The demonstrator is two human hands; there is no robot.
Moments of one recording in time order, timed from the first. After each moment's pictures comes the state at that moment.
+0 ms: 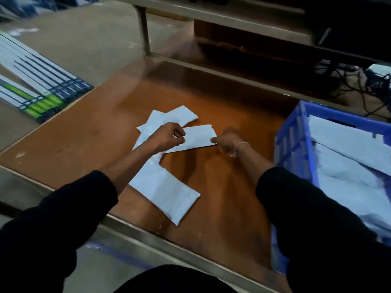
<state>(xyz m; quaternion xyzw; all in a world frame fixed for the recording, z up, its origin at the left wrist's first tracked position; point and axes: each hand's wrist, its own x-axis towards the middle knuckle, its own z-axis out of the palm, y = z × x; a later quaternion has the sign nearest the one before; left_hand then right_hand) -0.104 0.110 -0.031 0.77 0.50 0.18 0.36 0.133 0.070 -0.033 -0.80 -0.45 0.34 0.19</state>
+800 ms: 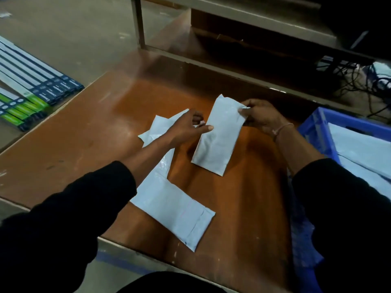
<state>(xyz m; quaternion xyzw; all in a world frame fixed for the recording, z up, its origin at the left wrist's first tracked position) -0.072 0.178 -0.029 0.73 0.44 0.24 0.47 0.164 0.130 0.039 -0.70 -0.39 0.43 0.42</state>
